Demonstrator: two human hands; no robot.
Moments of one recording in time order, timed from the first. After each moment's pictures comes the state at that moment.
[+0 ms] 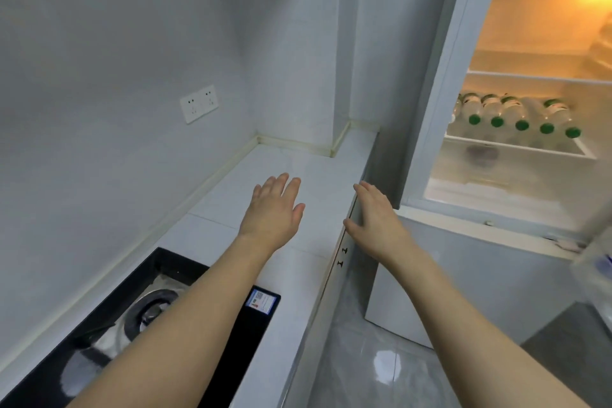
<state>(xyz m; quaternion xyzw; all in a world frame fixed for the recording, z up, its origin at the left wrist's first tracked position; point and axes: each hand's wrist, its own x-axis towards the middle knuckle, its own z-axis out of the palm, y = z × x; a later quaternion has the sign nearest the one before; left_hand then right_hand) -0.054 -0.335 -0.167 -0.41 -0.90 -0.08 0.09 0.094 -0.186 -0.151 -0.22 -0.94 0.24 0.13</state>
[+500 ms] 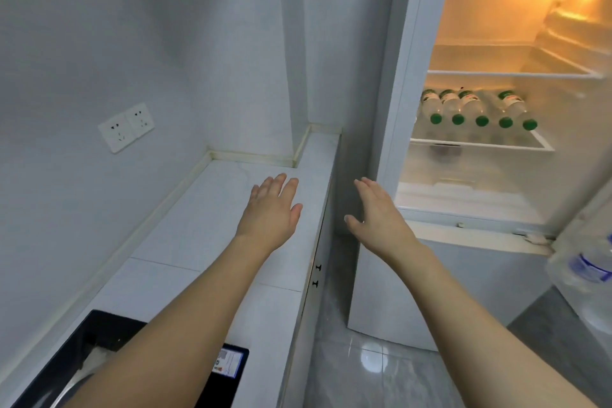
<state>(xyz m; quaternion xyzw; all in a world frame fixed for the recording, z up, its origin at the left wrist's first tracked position) -0.111 -0.216 -0.166 -0.48 -0.87 -0.09 0.07 0.060 -0.086 -0.150 -0.29 -0.92 0.23 0.15</state>
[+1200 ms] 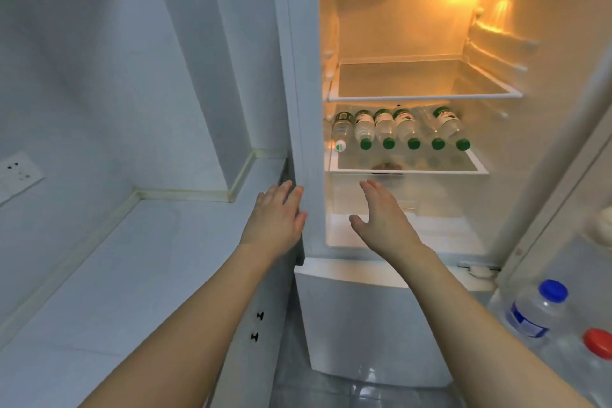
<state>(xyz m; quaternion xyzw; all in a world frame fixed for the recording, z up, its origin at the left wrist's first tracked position) -0.054 0.035 -0.165 -0.54 -0.83 -0.09 0.08 0.124 0.157 -0.153 -0.35 -0.89 0.23 0.18</state>
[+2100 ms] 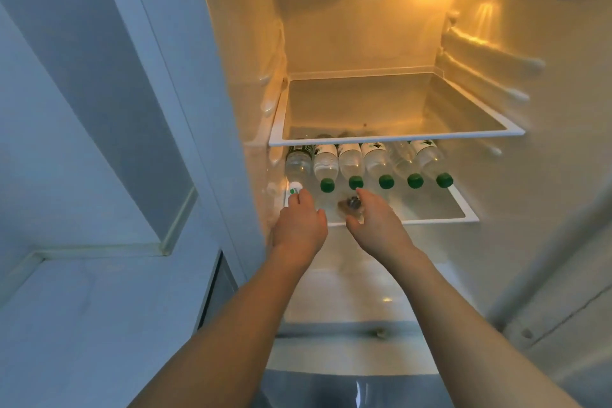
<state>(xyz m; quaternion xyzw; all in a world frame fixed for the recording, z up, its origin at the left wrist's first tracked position) -0.066 0.284 -0.171 -0.45 -0.87 -0.17 -0.02 0.057 0.351 -0.163 -0.44 -0.83 0.26 0.20</state>
